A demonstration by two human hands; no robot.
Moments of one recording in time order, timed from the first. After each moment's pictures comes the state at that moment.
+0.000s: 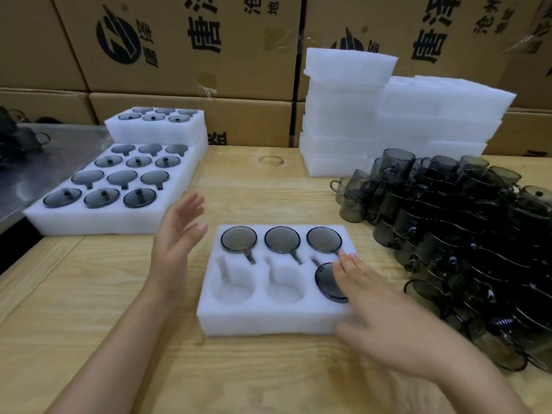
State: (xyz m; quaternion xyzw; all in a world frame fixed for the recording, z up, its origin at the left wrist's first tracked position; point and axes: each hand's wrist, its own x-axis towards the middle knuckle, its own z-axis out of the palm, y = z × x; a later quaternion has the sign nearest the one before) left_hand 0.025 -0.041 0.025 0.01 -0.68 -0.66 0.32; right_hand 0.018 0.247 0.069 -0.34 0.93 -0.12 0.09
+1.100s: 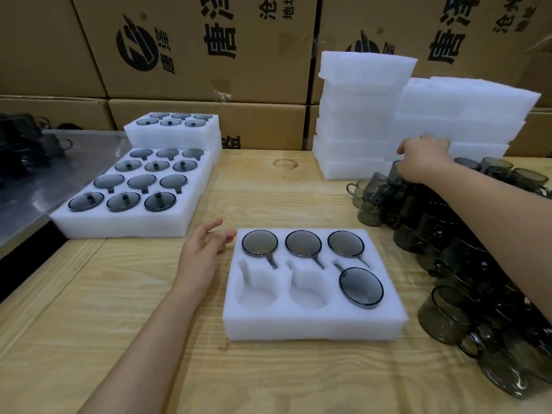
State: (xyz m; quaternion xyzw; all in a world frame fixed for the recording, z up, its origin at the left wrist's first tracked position) left_hand 0.004 -0.056 -0.003 0.16 -0.65 -0.70 0.26; right_hand -0.203 0.230 0.143 -0.02 0.99 -0.02 -0.10
